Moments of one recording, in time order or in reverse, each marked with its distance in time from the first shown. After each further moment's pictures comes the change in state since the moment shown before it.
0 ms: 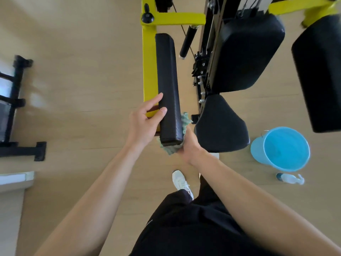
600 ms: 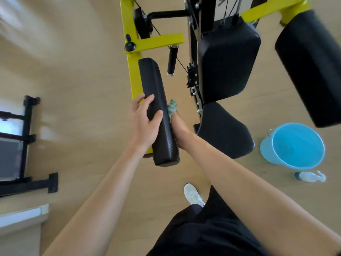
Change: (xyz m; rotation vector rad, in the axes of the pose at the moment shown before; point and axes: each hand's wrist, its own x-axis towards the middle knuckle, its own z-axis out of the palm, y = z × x) left_hand 0.054 0.017 0.025 0.336 0.050 0.165; right_hand 0.054 -0.067 0.032 -0.148 -0.173 -0.272
